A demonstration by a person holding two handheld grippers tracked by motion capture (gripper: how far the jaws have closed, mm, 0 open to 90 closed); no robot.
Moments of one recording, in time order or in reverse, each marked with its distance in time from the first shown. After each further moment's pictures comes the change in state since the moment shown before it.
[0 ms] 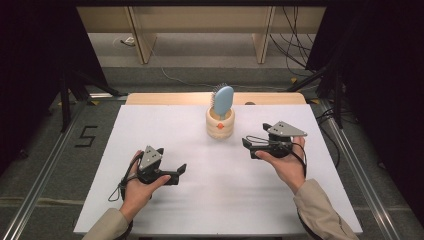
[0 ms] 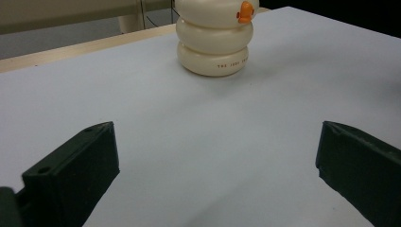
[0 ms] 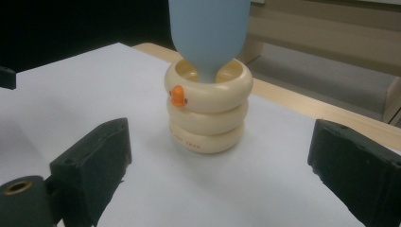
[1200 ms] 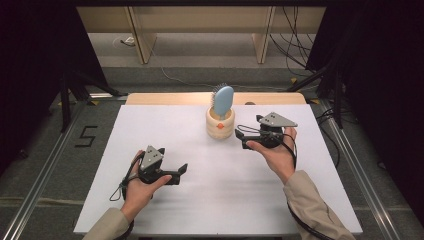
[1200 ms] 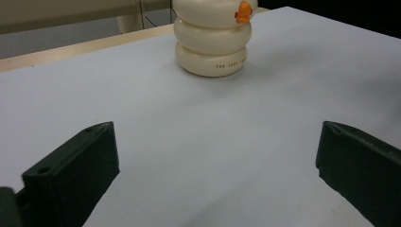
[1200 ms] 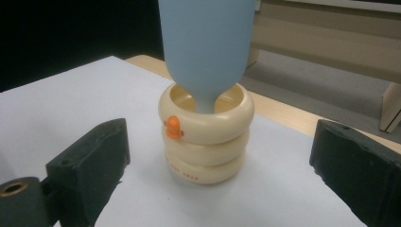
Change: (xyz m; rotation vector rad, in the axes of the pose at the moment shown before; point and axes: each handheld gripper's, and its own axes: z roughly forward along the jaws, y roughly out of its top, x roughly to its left) left arm -0.002 0.000 0.003 -0.002 -0.004 -0.006; right arm 0.002 0.019 0.027 -0.026 -0.019 0.013
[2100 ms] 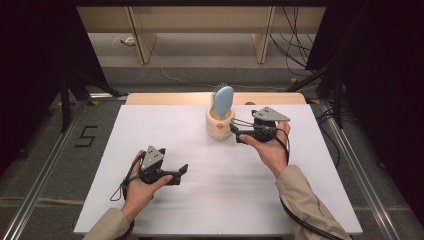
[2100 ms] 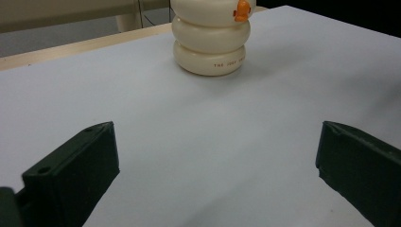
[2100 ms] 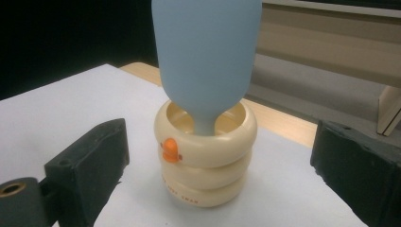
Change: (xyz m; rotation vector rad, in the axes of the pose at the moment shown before) left arm -0.001 -0.001 0.001 0.001 -0.003 -0.001; right arm 0.003 0.011 0.020 -0.014 -0.017 0.004
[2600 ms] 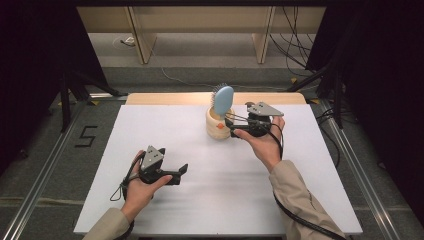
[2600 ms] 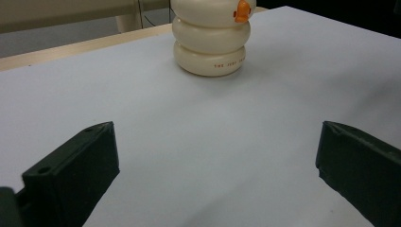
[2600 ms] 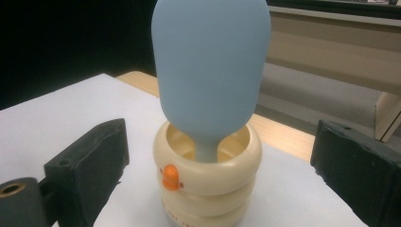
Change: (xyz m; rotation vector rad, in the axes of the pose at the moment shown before) left arm 0.000 0.000 0.000 0.000 0.000 0.001; right arm 0.005 0.011 0.016 -0.020 -0.011 -0.003
